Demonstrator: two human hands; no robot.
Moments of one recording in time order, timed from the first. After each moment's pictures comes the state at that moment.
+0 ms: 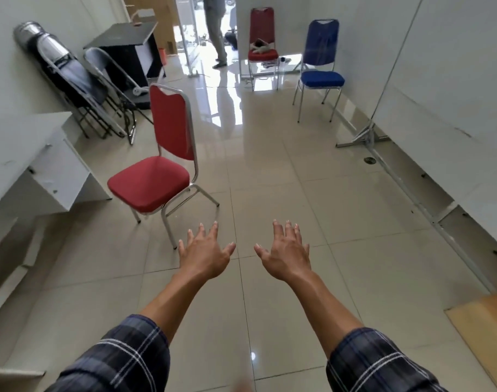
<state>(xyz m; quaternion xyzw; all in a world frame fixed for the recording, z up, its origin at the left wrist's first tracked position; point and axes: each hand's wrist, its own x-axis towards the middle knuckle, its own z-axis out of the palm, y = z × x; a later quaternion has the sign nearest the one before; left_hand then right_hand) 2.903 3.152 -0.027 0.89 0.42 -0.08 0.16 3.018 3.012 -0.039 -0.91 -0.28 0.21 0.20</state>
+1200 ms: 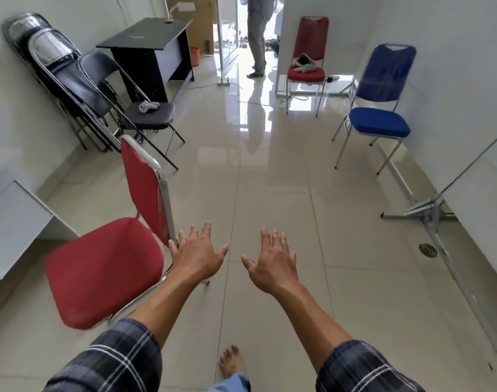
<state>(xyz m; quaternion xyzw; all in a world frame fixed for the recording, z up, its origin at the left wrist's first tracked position) 3.404 3.555 -0.035 0.84 0.52 -0.07 0.17 3.521 3.435 -0.047 -0.88 -0.38 0.24 0.17</state>
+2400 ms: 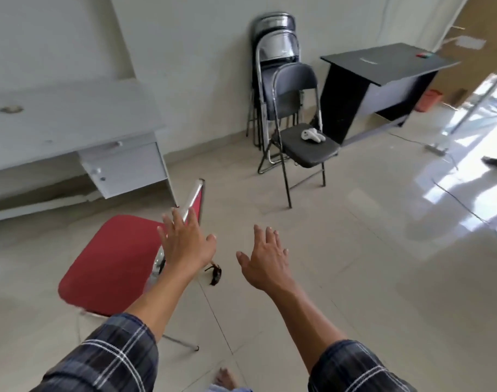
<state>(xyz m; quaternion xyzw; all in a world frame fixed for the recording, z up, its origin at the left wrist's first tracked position) 3.580 3.923 -0.033 0.48 0.87 0.10 0.11 3.744 3.944 -0.040 -0.60 -0.75 0.29 0.04</state>
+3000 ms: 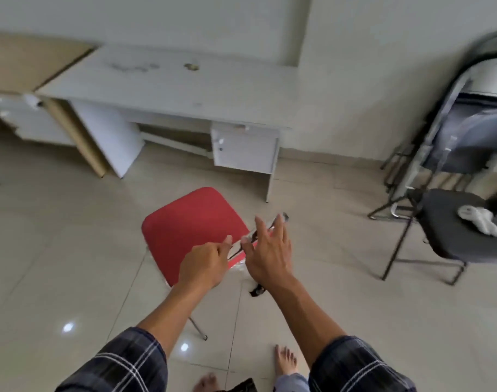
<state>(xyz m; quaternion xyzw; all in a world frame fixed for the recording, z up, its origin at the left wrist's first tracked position) 3.526 3.960 -0.063 0.22 0.95 0.16 0.14 3.597 4.081 -0.062 -0.32 -0.91 0.27 -0.01</state>
